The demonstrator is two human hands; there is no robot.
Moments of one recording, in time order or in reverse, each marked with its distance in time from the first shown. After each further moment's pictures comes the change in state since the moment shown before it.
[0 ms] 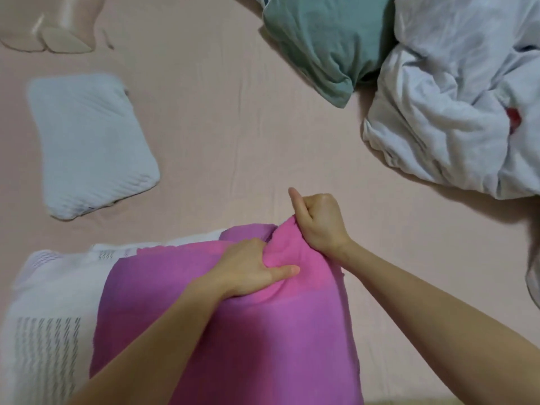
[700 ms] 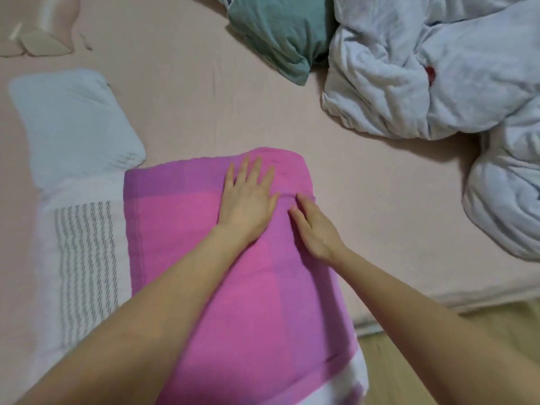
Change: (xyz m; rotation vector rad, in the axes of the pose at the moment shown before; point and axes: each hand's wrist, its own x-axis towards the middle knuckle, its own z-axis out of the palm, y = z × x) left_hand -0.051 0.028 0.046 0.647 0.490 0.245; right_hand -0.171 0.005 -0.005 -0.052 -0.212 0.310
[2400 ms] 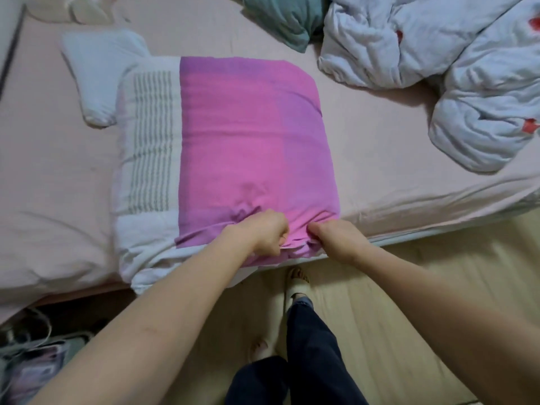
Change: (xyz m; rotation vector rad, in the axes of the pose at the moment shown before) left_hand -0.341 0.043 0.011 -0.183 -0.466 0.323; right_hand -0.295 0.041 0.113 -0.782 -0.153 -0.247
